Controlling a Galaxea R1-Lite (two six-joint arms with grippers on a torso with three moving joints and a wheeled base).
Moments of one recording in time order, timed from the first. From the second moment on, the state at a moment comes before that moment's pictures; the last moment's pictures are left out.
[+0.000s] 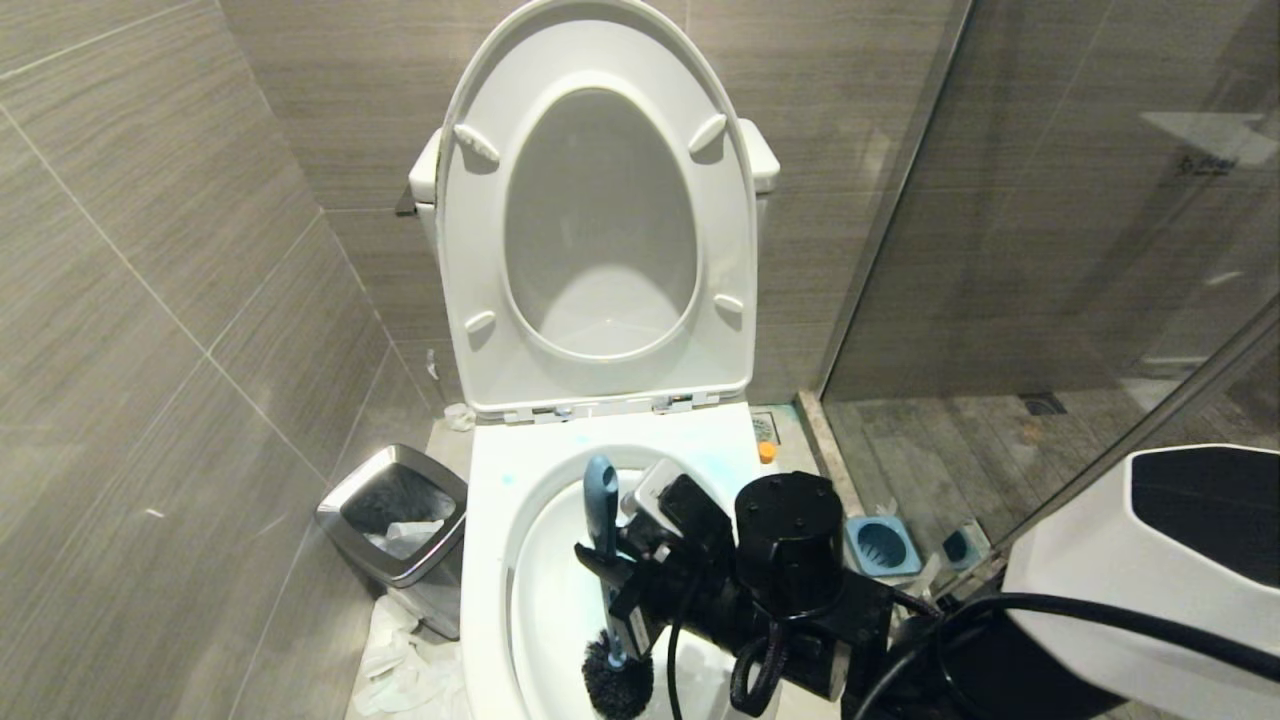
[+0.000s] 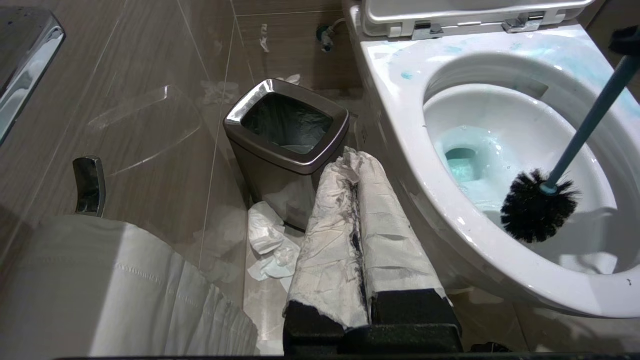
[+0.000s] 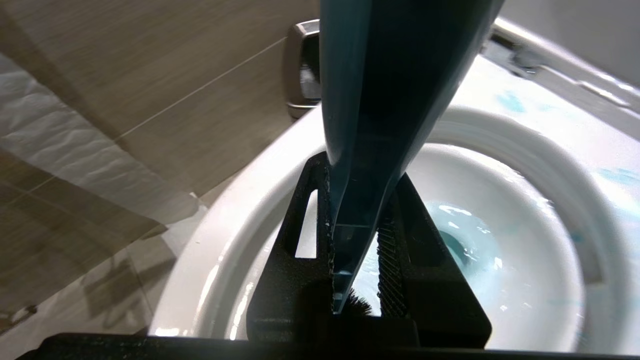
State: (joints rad) left arm 0.00 0.00 0.00 0.00 0.00 0.00; right arm 0.86 2.13 -0.85 -1.10 0.09 -0.09
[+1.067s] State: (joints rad) left arm -0.01 0.00 0.00 0.00 0.00 0.00; right arm 0.59 2.11 -0.97 -1.08 0.09 -0.11
